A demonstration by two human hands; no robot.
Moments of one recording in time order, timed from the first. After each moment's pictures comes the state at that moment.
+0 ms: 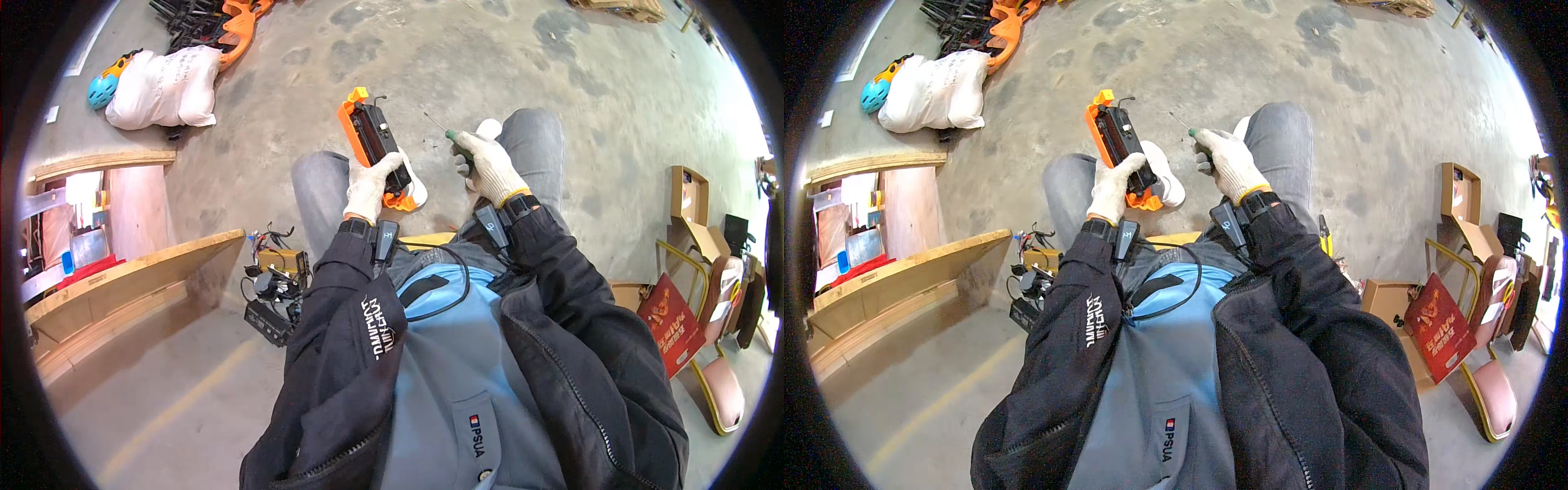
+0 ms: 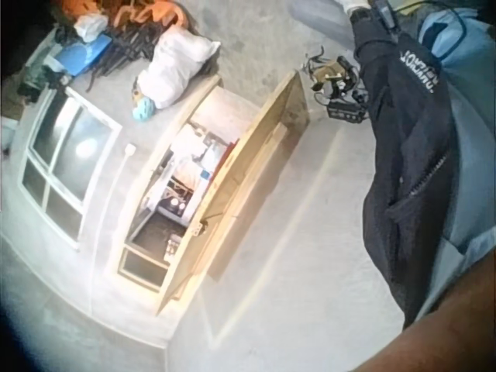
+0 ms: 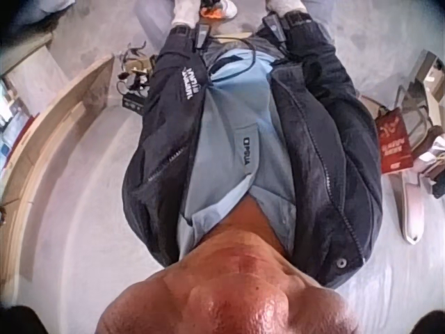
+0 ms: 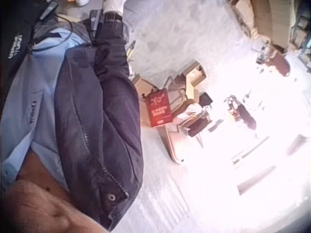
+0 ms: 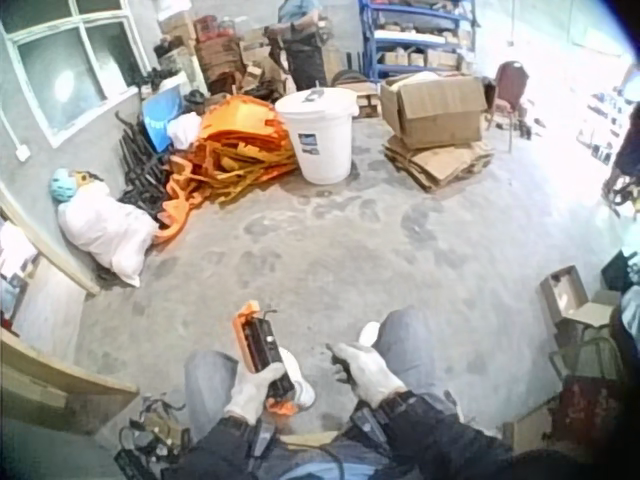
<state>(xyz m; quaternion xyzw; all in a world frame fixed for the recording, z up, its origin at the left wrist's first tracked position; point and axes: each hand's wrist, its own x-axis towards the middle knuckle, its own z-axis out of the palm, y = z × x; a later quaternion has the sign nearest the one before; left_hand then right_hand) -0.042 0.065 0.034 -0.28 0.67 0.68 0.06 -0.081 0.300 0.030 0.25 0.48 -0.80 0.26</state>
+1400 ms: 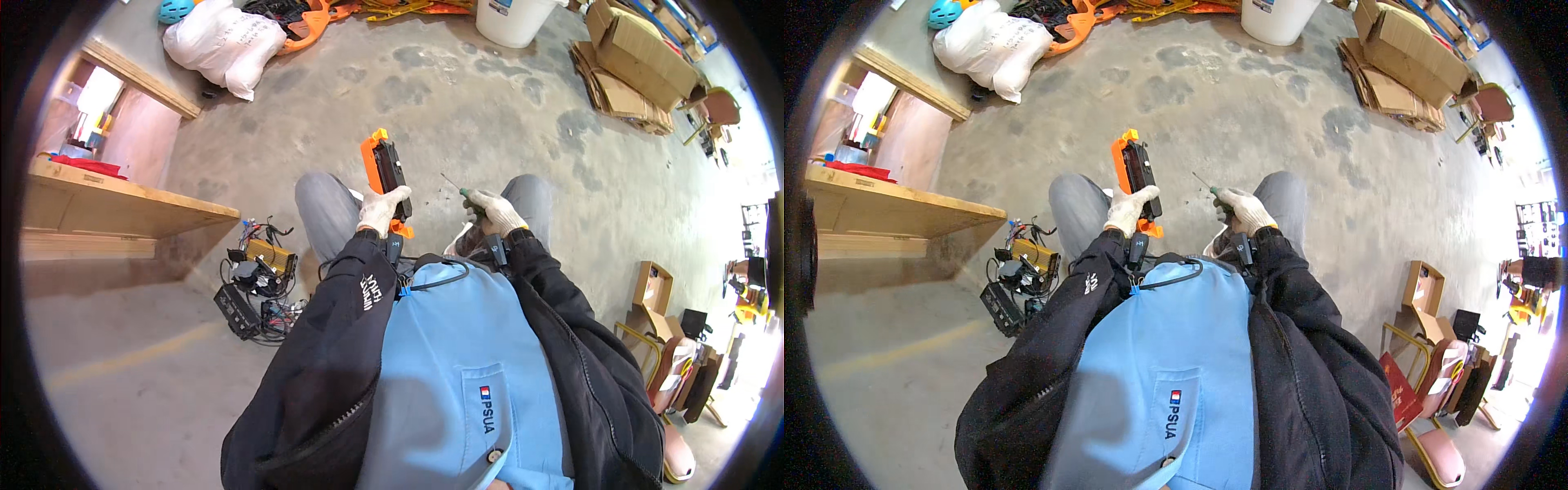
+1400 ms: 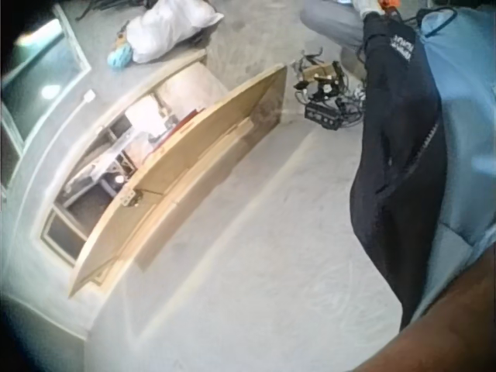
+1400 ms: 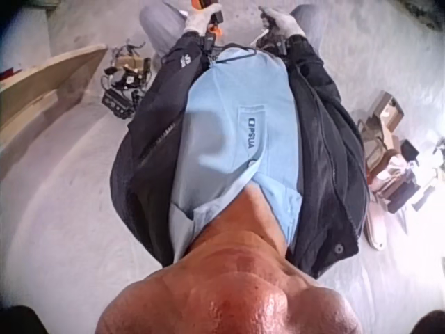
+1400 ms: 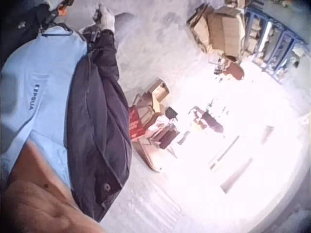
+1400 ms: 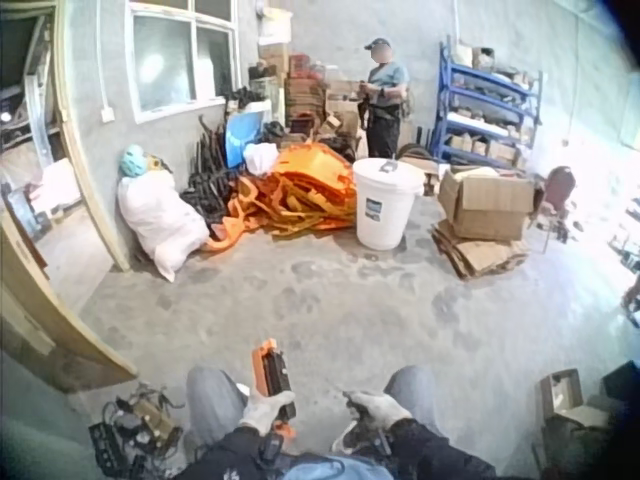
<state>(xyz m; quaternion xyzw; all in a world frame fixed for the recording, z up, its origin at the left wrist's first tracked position) -0.004 0.008 0.050 -0.36 0.69 0.62 0.04 -0.098 0.291 0.005 0.13 0.52 -0.75 0.40</state>
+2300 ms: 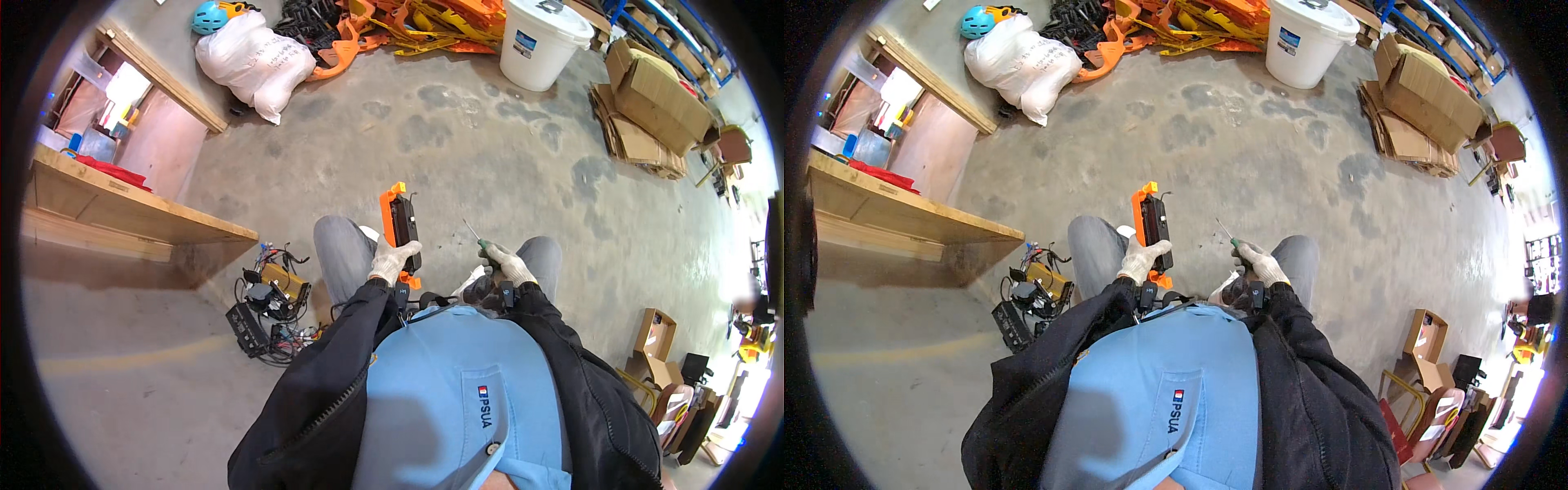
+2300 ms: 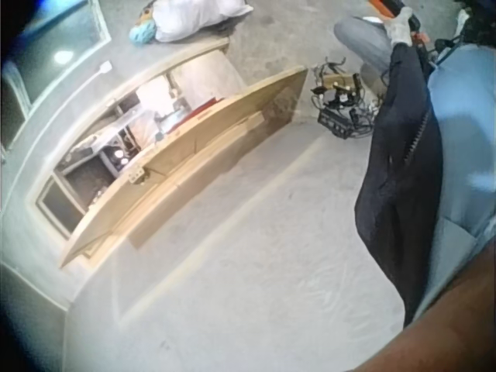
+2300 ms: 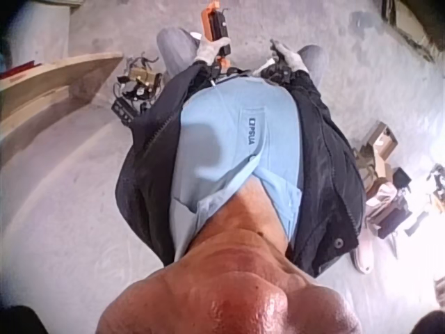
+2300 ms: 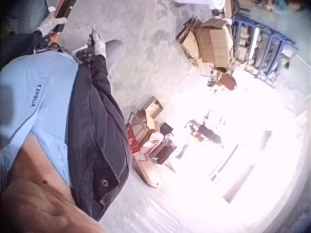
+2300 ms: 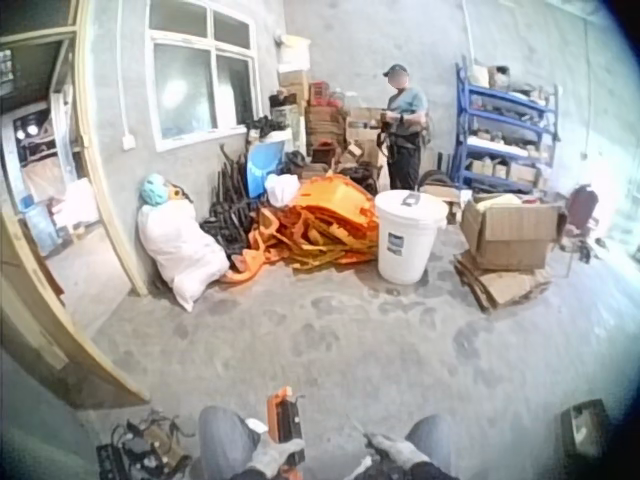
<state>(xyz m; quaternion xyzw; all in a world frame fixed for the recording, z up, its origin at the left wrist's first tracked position) -0.009 -0.002 0.027 -0.38 0.70 0.60 0.06 -0.116 0.318 -0.026 0.14 0.54 -0.72 0.41</state>
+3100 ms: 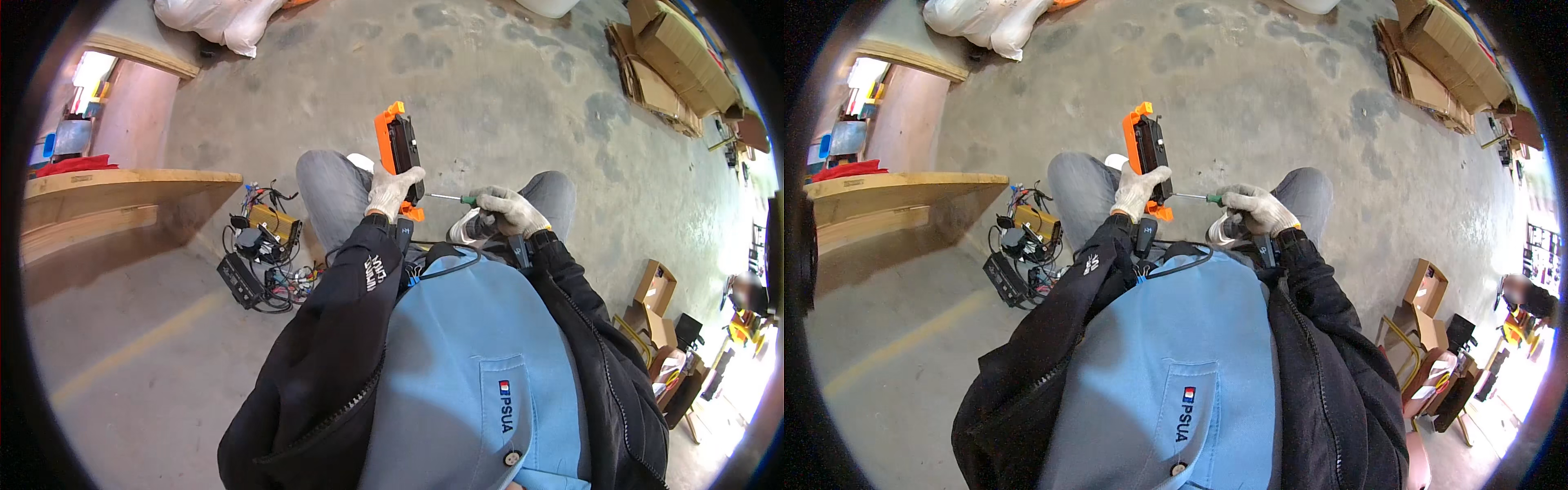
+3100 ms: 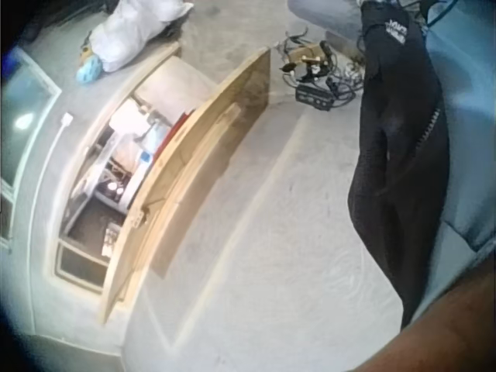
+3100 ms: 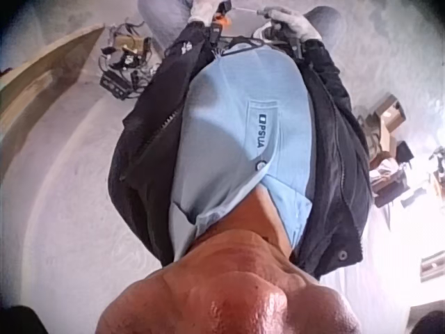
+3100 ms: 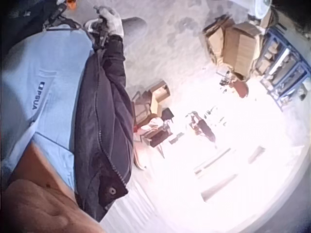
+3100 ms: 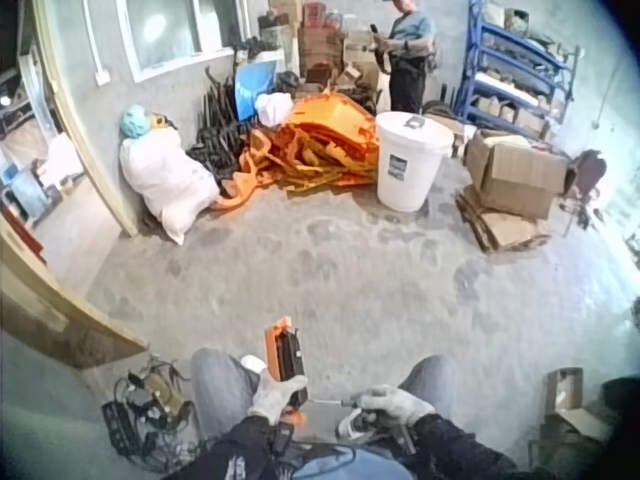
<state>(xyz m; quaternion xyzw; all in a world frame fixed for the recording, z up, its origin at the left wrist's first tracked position) -0.029 -0.004 0.036 -0.38 0.69 0.61 0.08 -0.105 0.293 0.023 0.08 0.50 -0.67 0.55</state>
